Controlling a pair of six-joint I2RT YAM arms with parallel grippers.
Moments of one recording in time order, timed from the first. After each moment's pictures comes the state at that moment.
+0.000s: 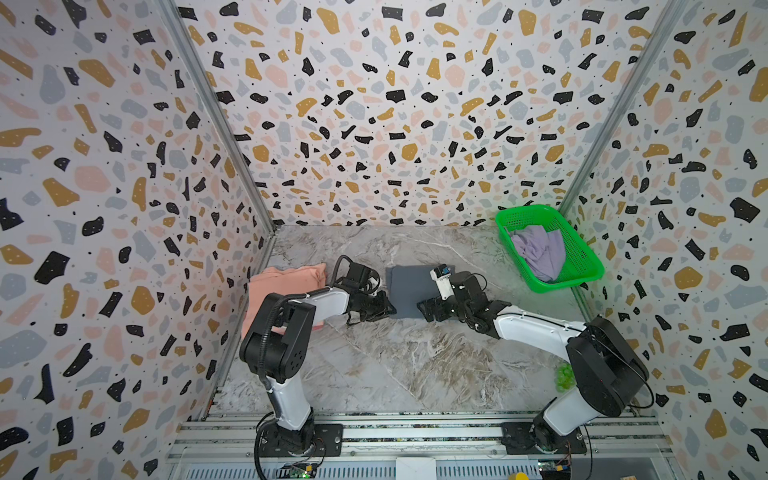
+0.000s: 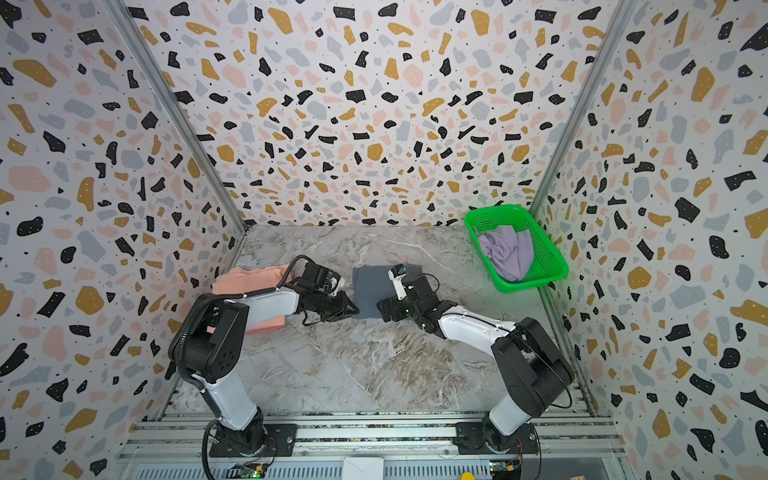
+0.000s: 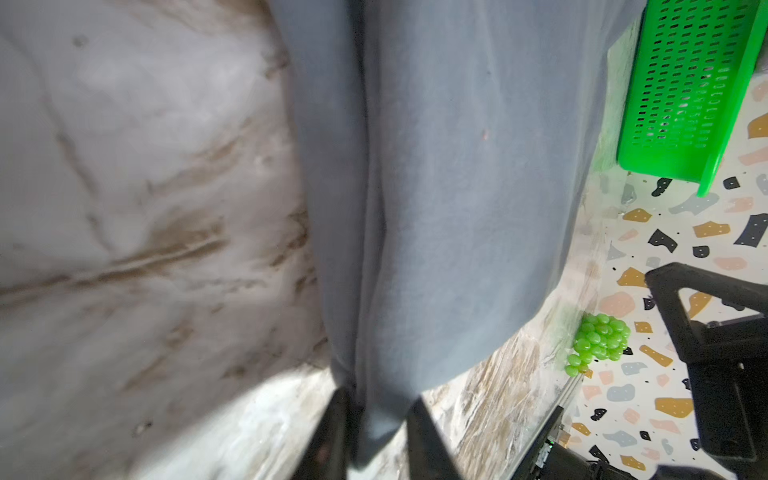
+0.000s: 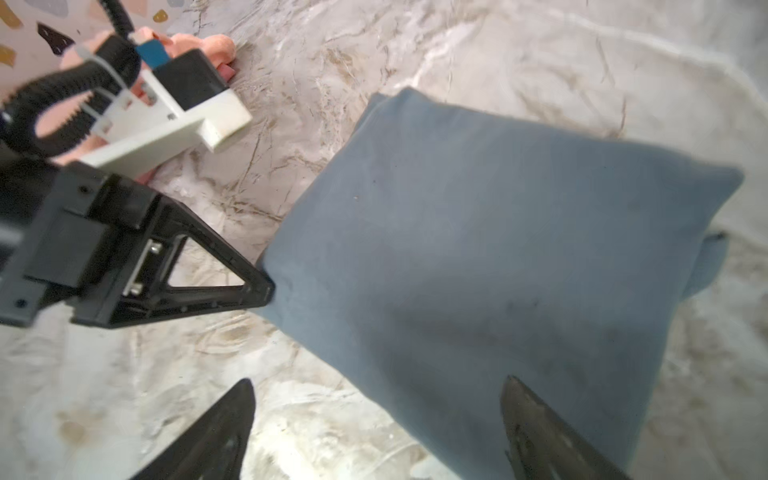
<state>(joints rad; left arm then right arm) -0.35 1.80 1.02 -0.25 0.60 -0.58 0.70 1.58 0.88 0.06 -0.06 0.17</state>
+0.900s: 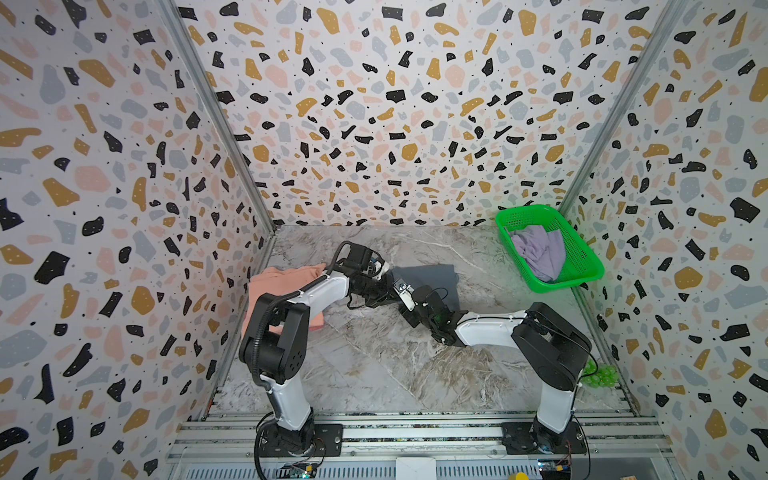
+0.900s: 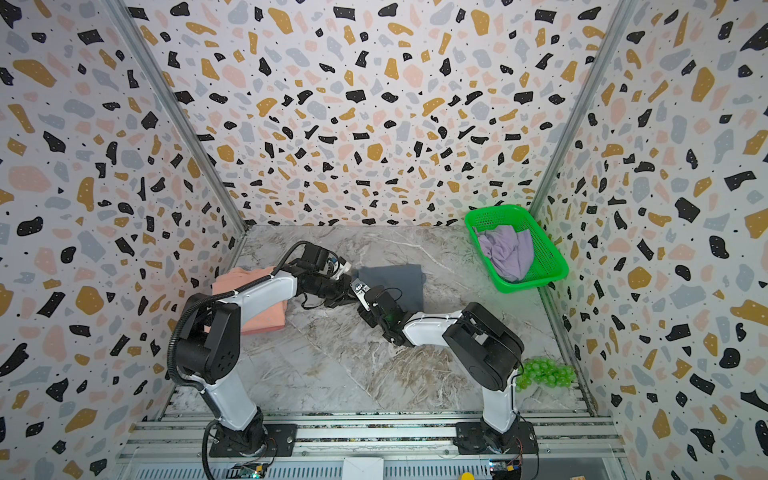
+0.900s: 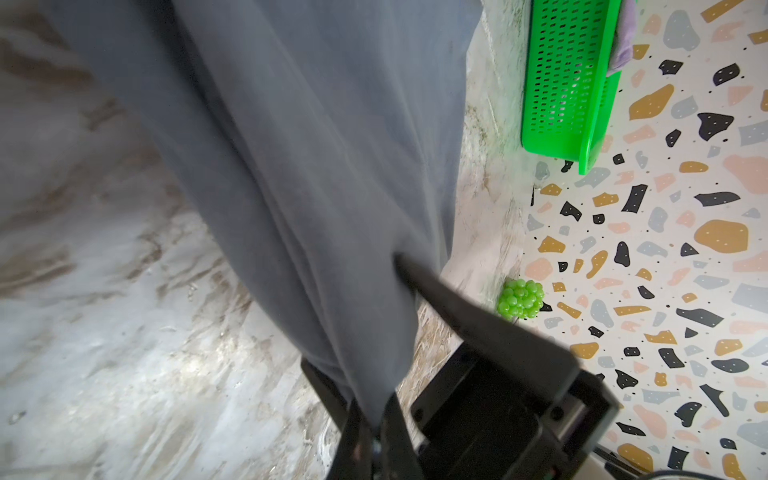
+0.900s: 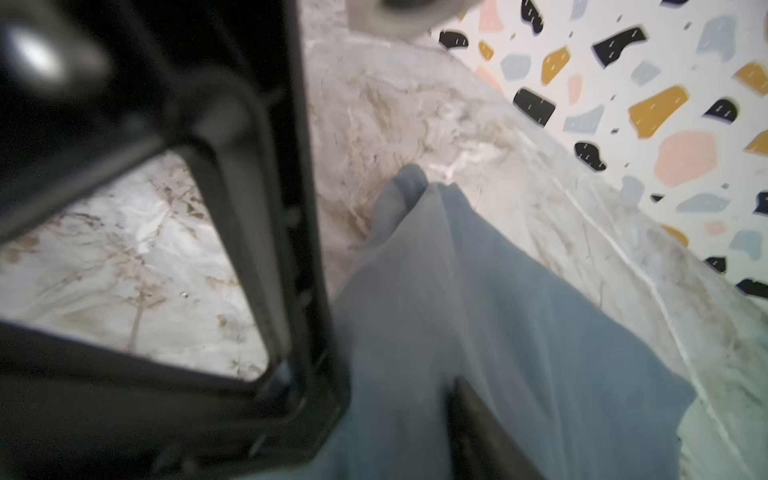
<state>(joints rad) -0.35 1.80 1.23 -0.46 0.74 -0.59 0.87 1.87 1.00 0.32 0.26 -0.17</state>
